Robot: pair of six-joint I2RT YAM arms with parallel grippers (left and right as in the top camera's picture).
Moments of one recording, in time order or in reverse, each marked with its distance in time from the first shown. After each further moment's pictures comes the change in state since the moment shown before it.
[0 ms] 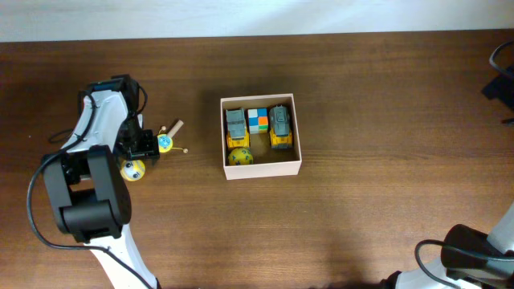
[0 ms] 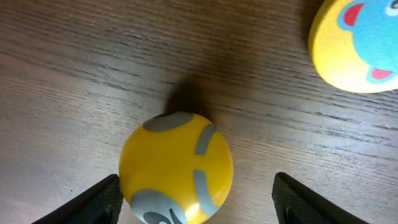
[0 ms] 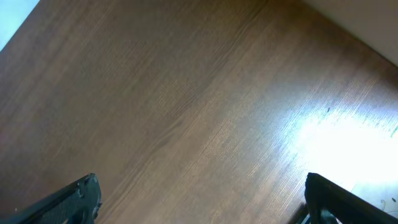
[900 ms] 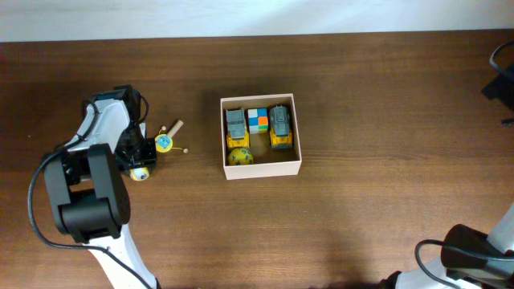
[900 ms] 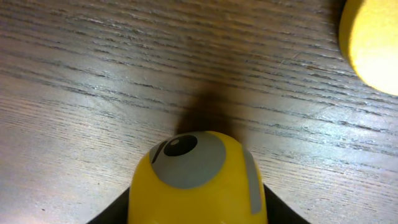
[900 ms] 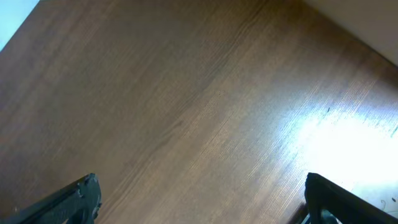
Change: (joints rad) left arm 0.008 0.000 -0.105 0.093 0.027 0.017; right arm 0.000 0.000 0.000 0.000 0.000 0.001
